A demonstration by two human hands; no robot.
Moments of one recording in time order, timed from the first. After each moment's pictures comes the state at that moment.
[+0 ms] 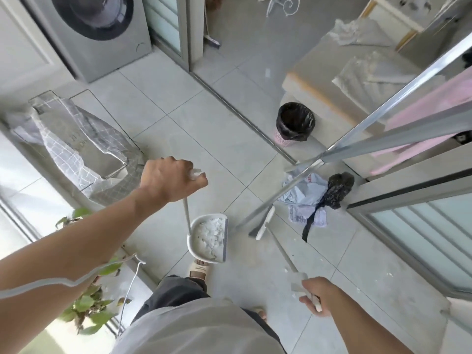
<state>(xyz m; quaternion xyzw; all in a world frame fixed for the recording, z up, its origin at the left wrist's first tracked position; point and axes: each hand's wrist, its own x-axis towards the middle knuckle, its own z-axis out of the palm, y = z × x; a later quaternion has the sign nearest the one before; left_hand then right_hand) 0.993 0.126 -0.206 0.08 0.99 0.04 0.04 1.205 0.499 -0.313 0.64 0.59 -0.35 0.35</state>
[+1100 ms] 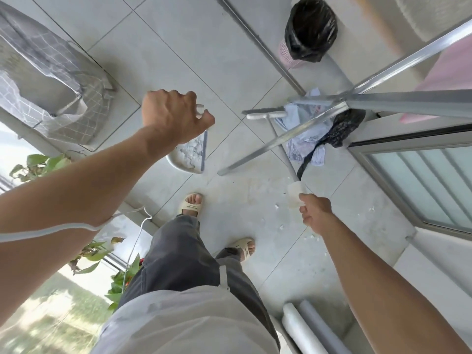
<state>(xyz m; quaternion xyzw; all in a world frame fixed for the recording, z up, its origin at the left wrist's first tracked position) 0.913 0.178 -0.307 0.12 0.99 -0.01 0.12 1.095 0.513 -0.349 0.62 0.63 -0.40 0.24</state>
